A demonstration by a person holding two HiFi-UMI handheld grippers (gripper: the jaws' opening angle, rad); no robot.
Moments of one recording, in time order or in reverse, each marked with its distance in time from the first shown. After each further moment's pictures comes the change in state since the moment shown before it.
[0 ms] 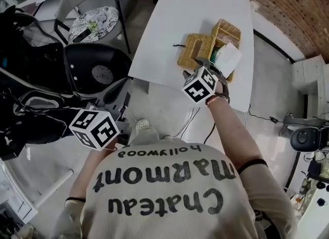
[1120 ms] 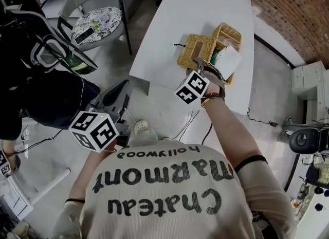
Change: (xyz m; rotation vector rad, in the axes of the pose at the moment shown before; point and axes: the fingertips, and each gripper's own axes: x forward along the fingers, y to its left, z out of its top) left arm -0.002 -0.002 -0.005 -0.007 -0.016 0.027; right arm 0.026 -0.014 -0.013 -0.203 0.085 -0.188
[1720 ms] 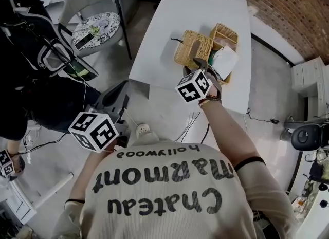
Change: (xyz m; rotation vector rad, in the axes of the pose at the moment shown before) left arm -0.012 -0.008 0.013 0.028 -0.011 -0.025; right arm -0.030 -0.015 0.016 0.333 -0.104 -0.012
